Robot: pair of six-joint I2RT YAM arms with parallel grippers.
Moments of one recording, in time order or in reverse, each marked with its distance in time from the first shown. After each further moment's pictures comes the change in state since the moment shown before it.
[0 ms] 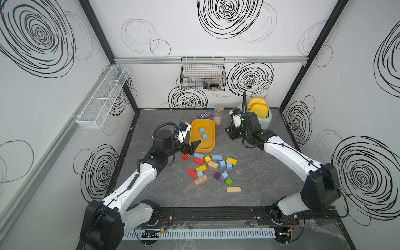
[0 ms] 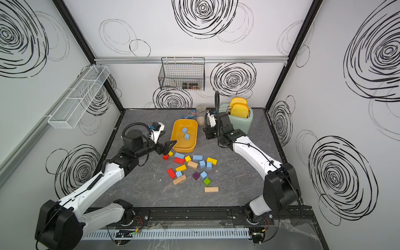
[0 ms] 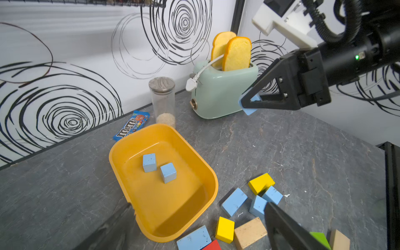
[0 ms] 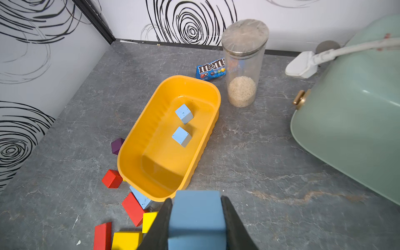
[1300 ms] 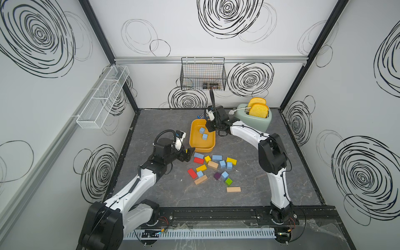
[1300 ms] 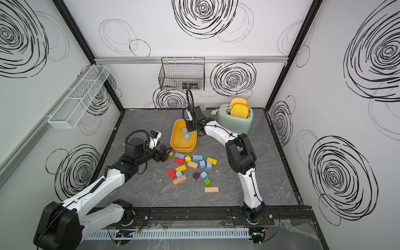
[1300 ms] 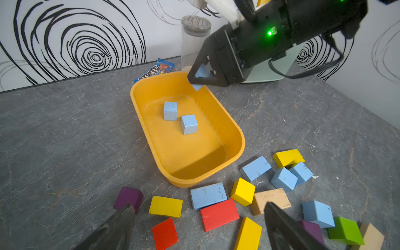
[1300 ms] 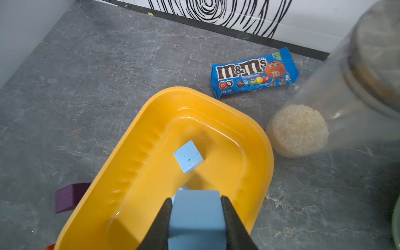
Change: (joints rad) left arm 0.014 -0.043 -0.149 -0.028 -0.148 -0.090; right arm 0.107 0.647 0.583 -0.061 0.121 -0.054
